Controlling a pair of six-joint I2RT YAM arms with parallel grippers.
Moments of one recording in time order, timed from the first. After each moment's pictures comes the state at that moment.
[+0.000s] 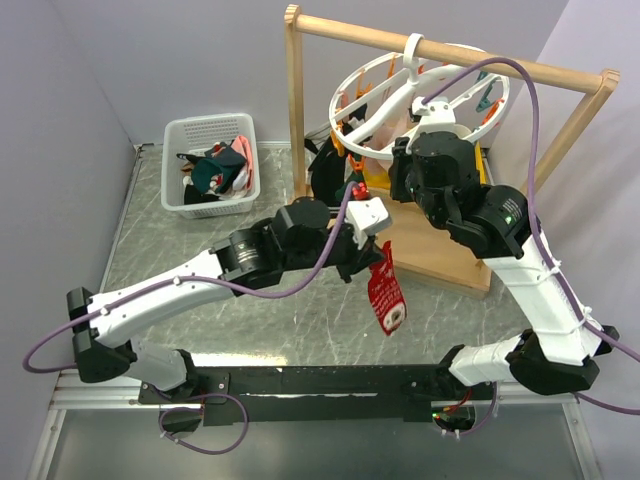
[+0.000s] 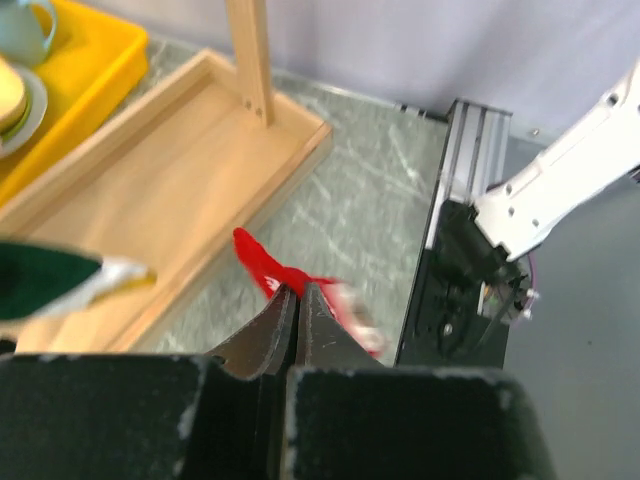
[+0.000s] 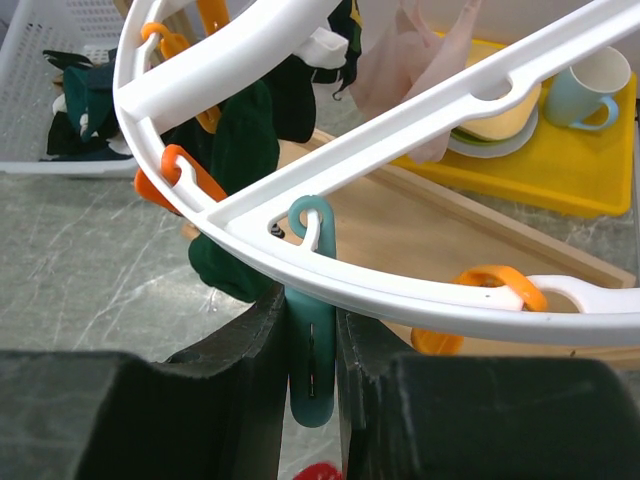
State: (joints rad) left arm -1.16 1.42 1.51 -0.35 0.13 -0.05; right arm 0.78 1.32 1.92 -1.02 0.56 0.28
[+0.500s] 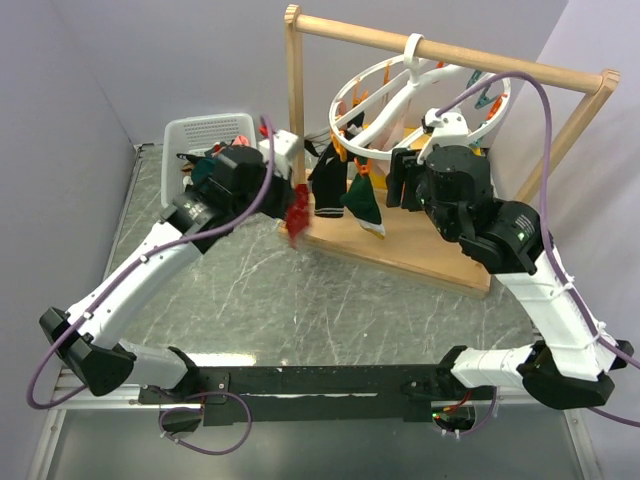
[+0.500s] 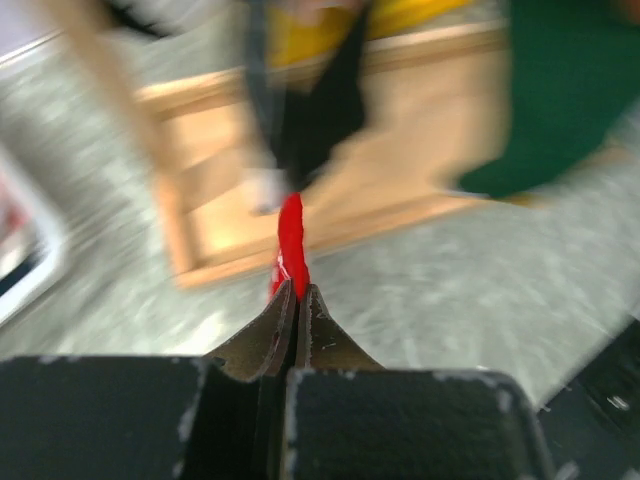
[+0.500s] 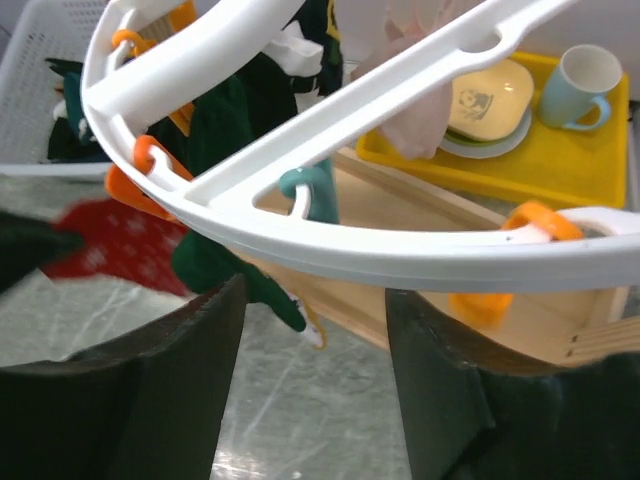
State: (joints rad) left arm -0.72 1.34 1.50 -0.58 0.00 -0.14; right arm 0.78 1.23 1.81 -0.97 0.56 0.27
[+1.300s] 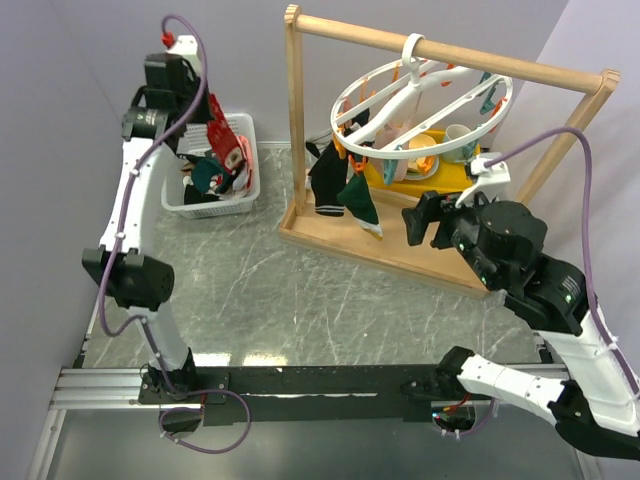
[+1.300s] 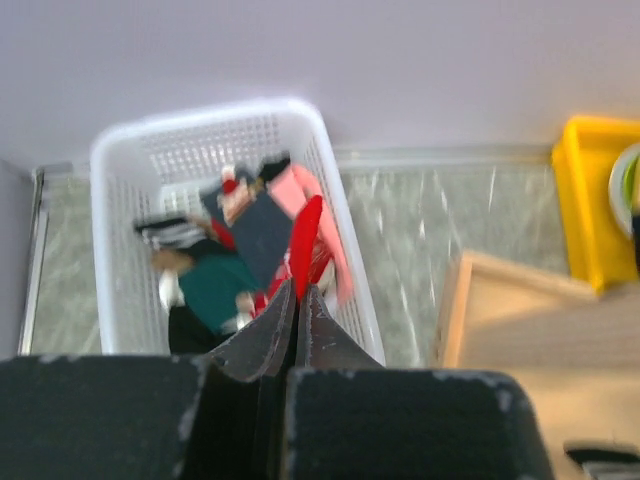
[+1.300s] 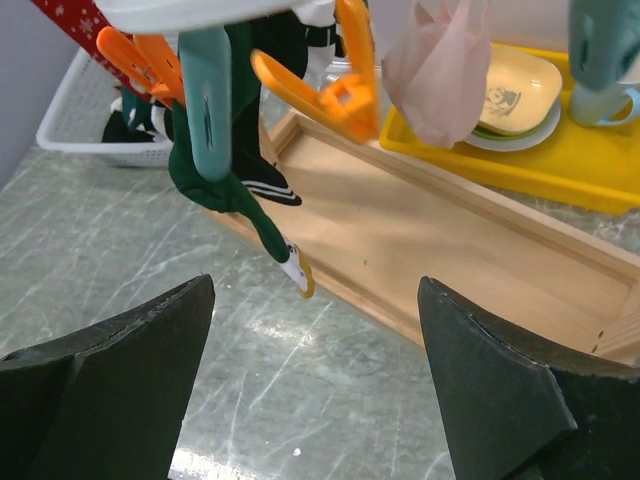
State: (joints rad) left arm -0.14 1.83 2.18 -0.73 -0.03 -0.09; right arm 0.78 0.89 1.48 -0.86 0.47 0.26
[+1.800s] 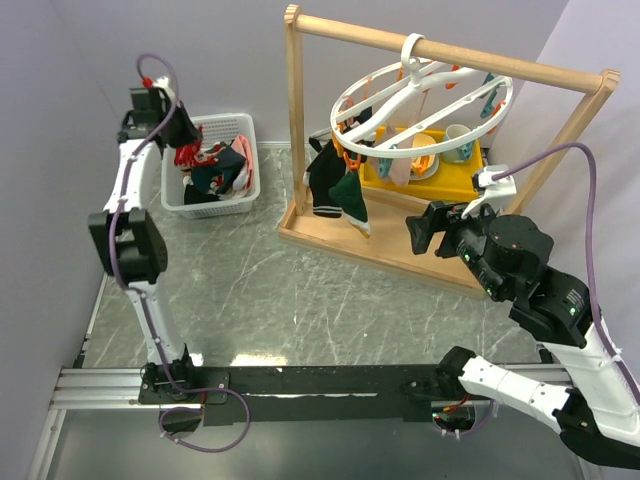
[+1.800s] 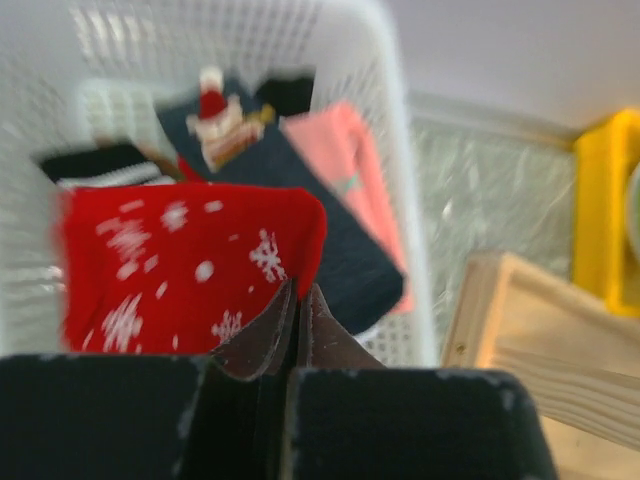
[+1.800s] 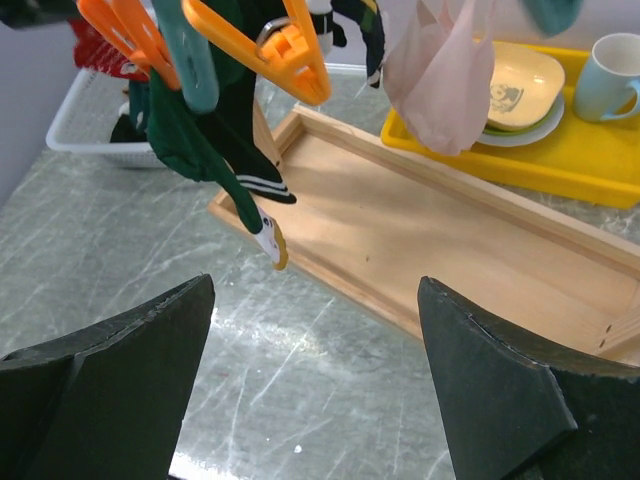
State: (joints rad) left arm 0.11 2.06 2.06 -0.50 0.31 -0.29; right arm 0.78 0.81 1.39 -0.83 0.47 0.27
